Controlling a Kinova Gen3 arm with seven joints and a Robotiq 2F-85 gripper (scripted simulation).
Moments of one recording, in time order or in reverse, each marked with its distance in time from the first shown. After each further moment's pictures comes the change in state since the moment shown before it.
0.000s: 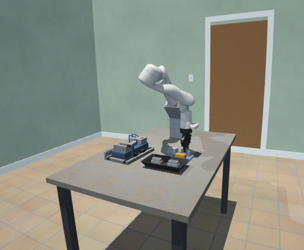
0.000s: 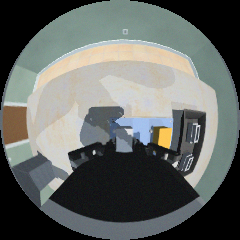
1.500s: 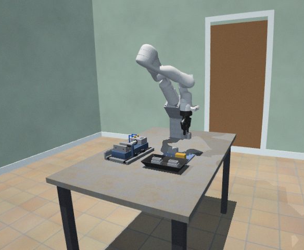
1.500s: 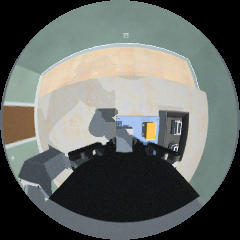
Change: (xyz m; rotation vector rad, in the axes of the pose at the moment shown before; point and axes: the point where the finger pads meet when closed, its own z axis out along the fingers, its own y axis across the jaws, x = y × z) arm -0.002 -0.004 -0.110 0.010 -0.008 -0.002
